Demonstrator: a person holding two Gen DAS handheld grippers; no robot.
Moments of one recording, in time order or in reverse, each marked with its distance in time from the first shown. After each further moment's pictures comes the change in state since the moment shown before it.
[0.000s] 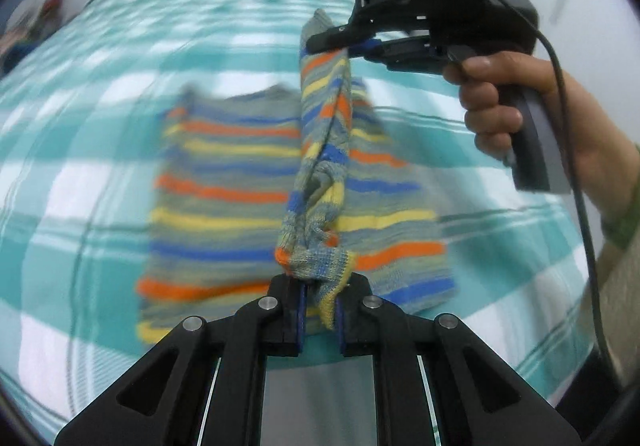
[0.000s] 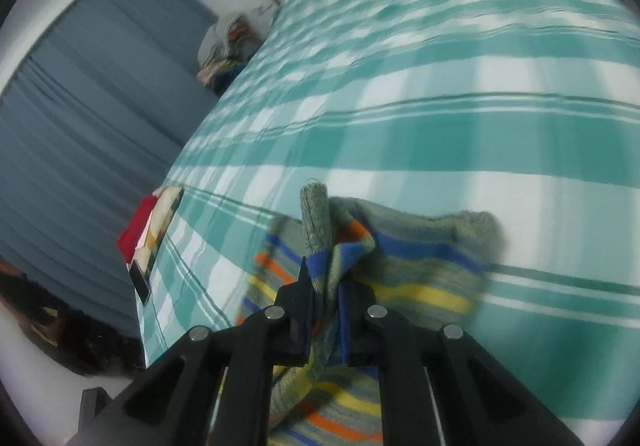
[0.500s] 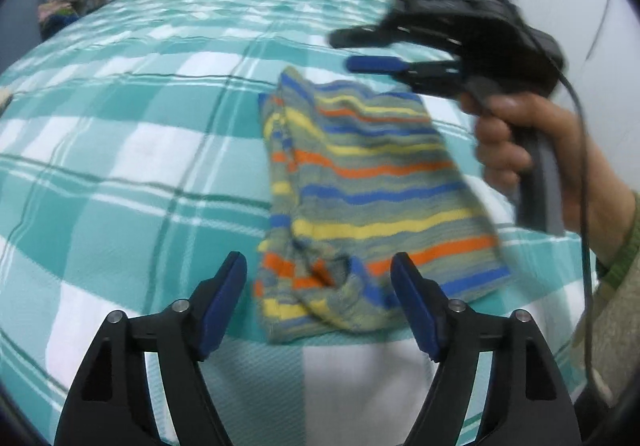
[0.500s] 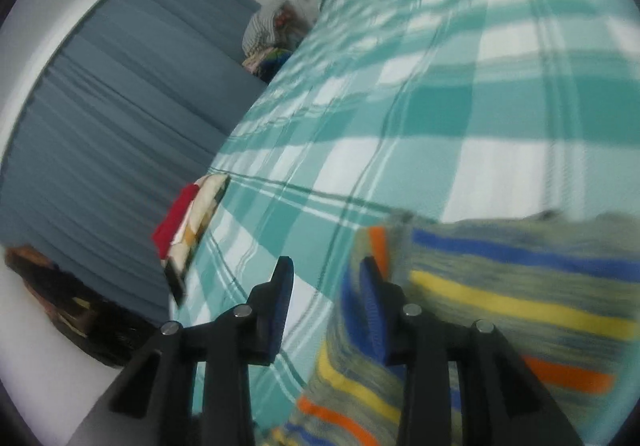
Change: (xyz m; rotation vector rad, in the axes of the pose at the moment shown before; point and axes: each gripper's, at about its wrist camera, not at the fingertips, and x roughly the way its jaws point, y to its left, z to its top) left arm -0.016 0.057 -0.016 -0.091 -0.042 0.048; right arm 0.094 0.055 -0.016 -0.042 -0.011 0.162
